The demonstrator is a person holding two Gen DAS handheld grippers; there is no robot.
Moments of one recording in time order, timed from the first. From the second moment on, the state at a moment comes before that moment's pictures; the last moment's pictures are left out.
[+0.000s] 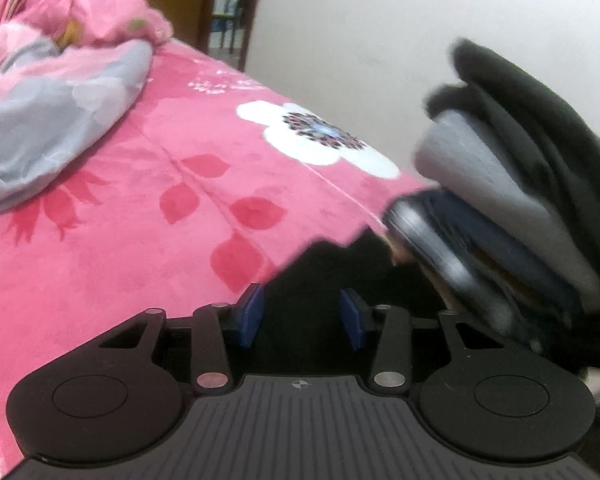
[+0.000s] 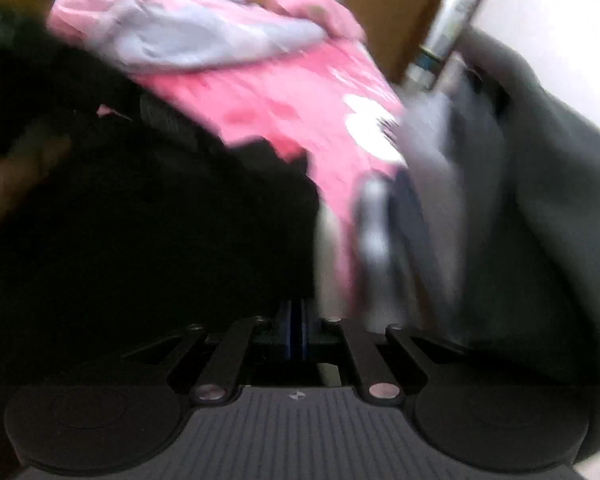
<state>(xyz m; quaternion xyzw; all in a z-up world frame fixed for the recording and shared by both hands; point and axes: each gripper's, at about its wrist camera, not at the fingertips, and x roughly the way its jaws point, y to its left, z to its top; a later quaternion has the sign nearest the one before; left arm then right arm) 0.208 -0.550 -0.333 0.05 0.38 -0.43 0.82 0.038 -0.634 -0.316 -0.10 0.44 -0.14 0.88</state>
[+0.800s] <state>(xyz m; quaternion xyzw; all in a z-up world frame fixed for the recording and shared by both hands) 0.204 -0.341 -0.306 -0.13 0.47 -0.20 0.85 0.085 -0.614 -0.285 -0.19 0.34 -0.07 0.92</state>
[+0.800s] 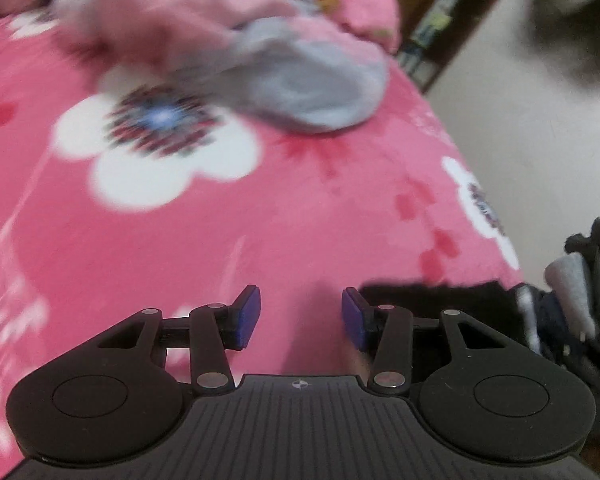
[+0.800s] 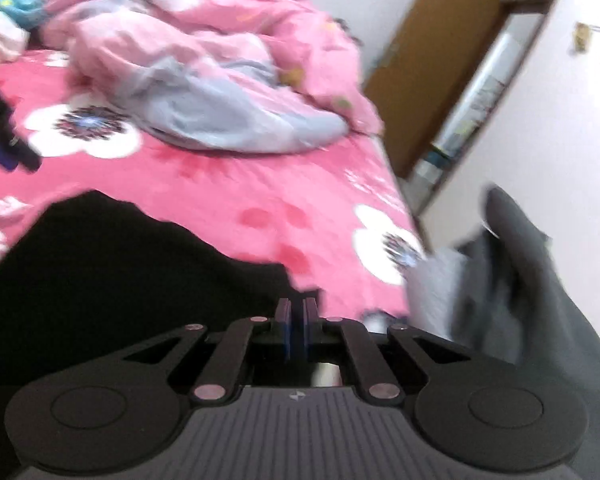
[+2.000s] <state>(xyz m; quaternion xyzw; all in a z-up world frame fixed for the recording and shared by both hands) 0.081 -0.300 -0.359 -0.27 0.56 -0.25 0.74 0.052 -0.601 -0.259 -0.03 0.44 -0.02 0.90</state>
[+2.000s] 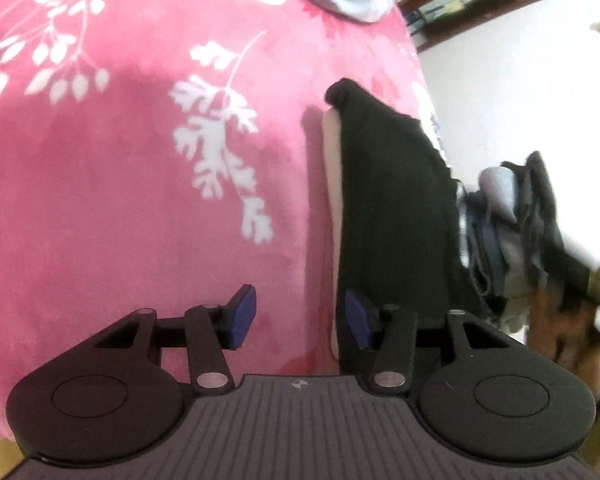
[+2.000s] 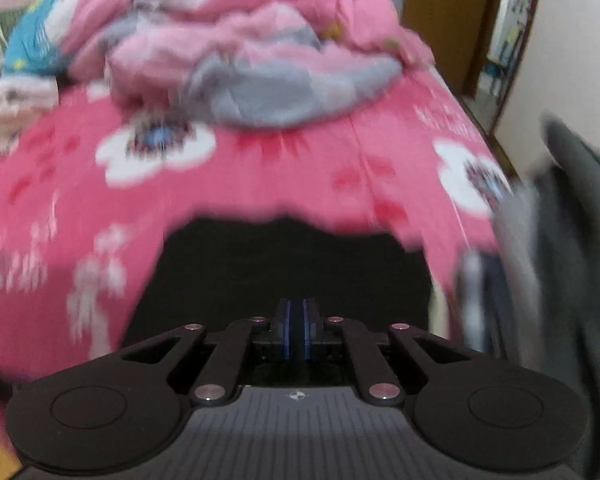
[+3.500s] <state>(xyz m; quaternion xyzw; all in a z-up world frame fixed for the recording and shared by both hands) -0.048 -0.303 -0.052 -0.01 0.37 -0.35 0.86 -0.155 -0.563 -0.036 0.06 0.45 -0.14 0.88</state>
